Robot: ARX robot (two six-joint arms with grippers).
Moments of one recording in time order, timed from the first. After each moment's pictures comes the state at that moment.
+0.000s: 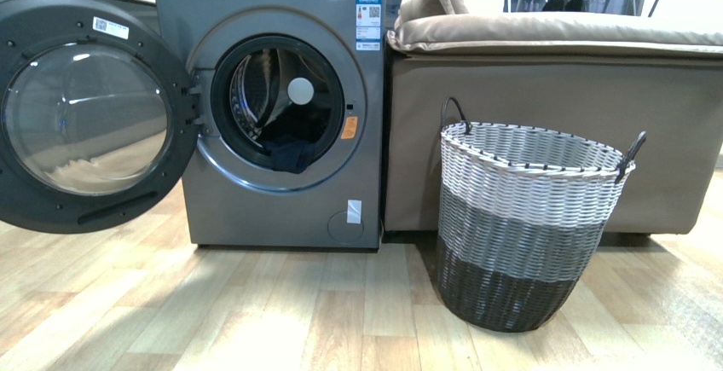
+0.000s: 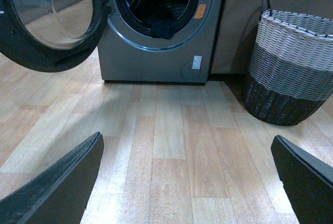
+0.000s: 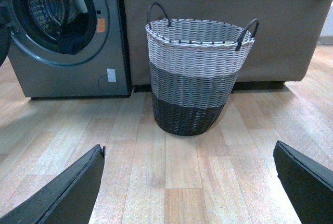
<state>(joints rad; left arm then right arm) 0.00 0.00 0.01 0.00 0.00 0.00 0.00 0.00 0.01 0.00 0.00 -0.01</state>
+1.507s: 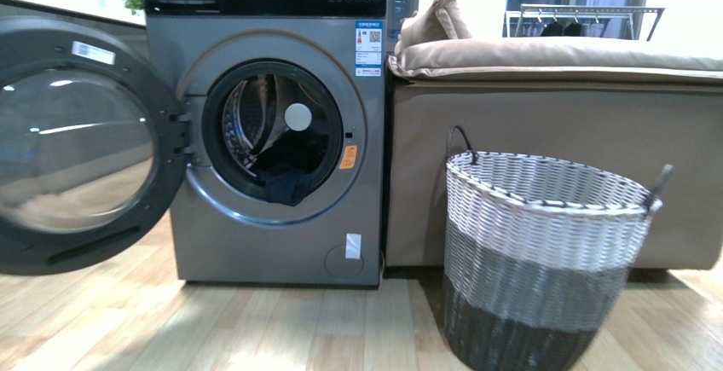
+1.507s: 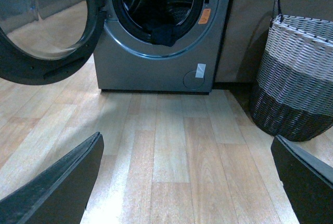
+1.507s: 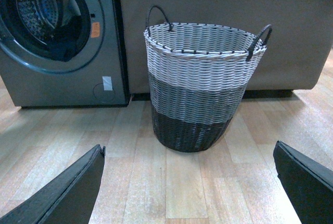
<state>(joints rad) 0.00 0.00 0.01 0.00 0.00 0.00 0.00 0.00 0.01 0.00 0.00 -0.01</state>
